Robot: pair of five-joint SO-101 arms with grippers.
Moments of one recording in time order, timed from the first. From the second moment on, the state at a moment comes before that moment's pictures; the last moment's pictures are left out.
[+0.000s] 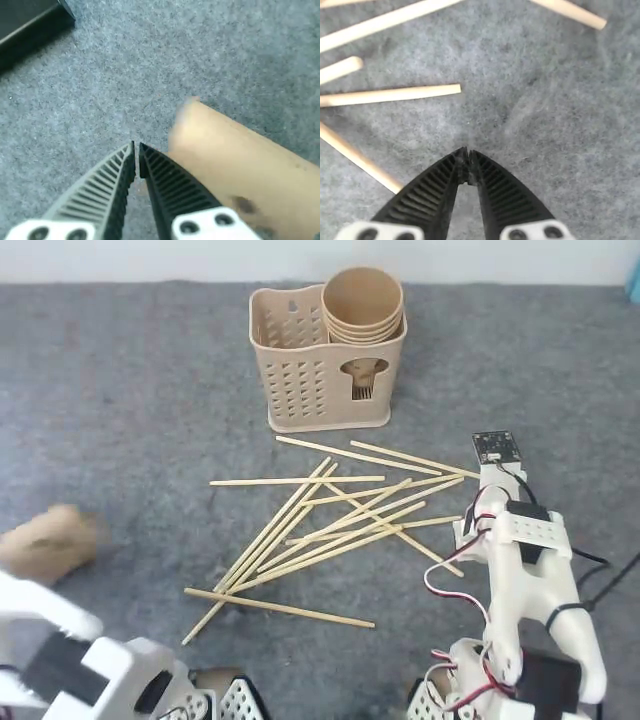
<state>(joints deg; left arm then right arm) -69.0 -5.8 21.9 65.8 -0.8 8.1 -18.8 57.7 47.8 15.2</state>
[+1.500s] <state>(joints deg) -22.9 -5.2 22.6 56.5 23.4 8.1 -18.8 57.7 47.8 15.2</state>
